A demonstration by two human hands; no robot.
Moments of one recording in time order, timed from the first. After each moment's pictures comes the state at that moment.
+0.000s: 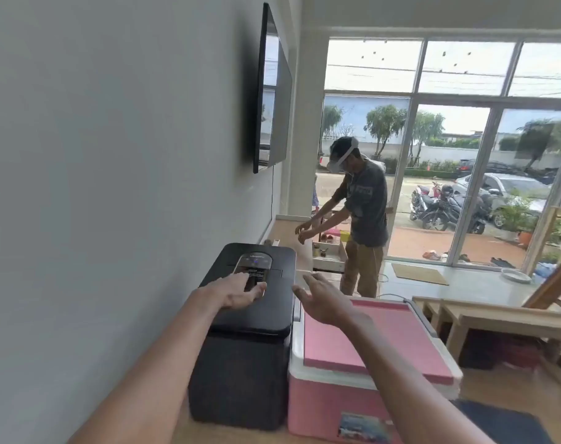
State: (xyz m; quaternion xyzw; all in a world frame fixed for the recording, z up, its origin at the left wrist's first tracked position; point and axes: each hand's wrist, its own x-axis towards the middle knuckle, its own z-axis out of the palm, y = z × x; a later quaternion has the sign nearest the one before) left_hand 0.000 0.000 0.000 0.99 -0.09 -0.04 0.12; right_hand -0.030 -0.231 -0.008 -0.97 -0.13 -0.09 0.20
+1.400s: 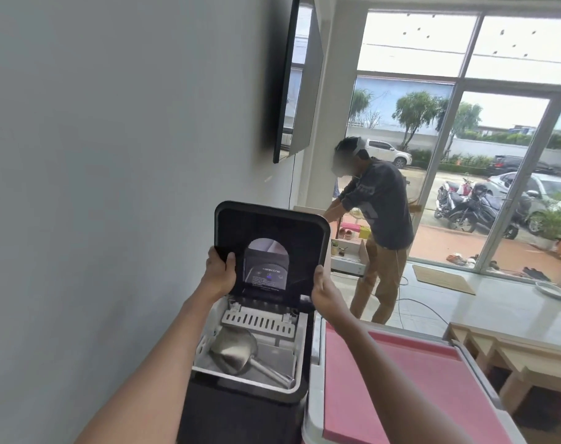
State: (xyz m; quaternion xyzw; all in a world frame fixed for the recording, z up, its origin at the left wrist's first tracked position) left_hand 0.142 0.041 -0.027 0.82 0.08 0.13 0.55; right_hand 0.115 -0.193 -0.022 -0.86 -0.04 -0.03 0.51
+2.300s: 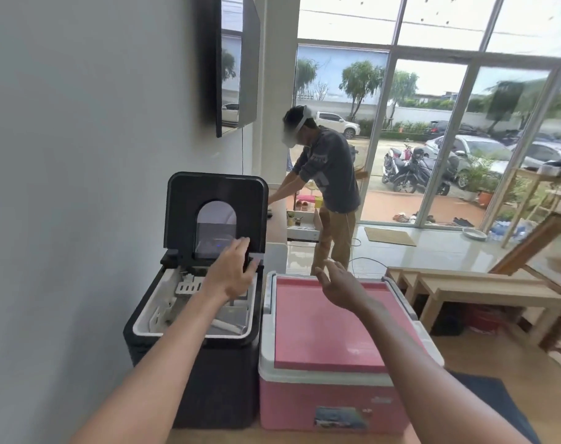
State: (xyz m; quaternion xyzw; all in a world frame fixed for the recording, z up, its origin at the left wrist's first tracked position) left_hand 0.076 -0.071 -0.036 0.93 -0.17 0.16 0.27; right_hand 0.048 -0.326 -0.048 -0.97 0.01 -0.04 0.25
